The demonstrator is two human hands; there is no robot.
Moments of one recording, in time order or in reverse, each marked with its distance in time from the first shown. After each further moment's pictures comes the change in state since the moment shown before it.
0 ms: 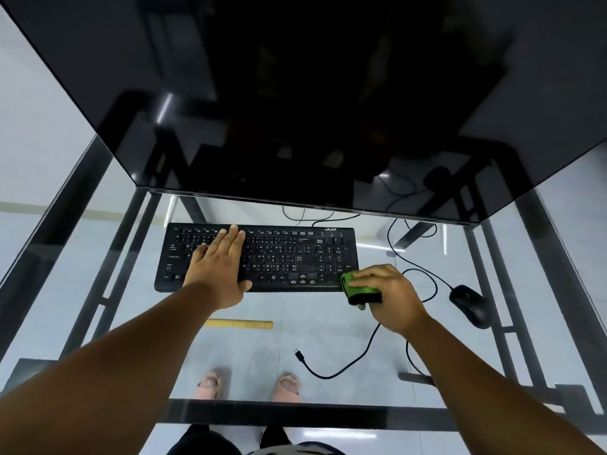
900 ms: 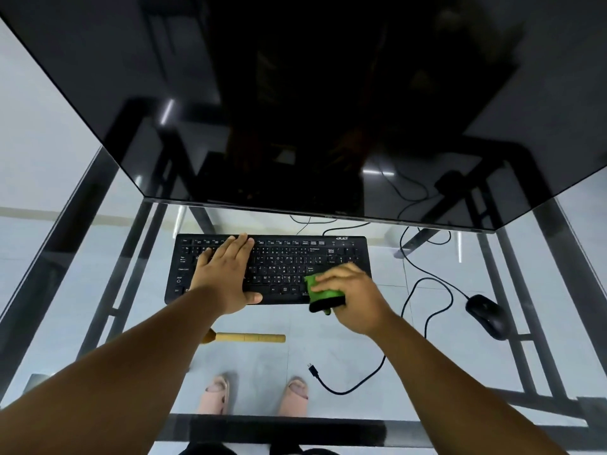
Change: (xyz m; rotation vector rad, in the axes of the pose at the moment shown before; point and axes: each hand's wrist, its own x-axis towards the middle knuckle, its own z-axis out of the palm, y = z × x) left_hand 0.015 -0.014 -0.006 0.003 -0.039 0.024; right_hand 0.044 -0.058 0.039 0.144 -0.121 -0.093
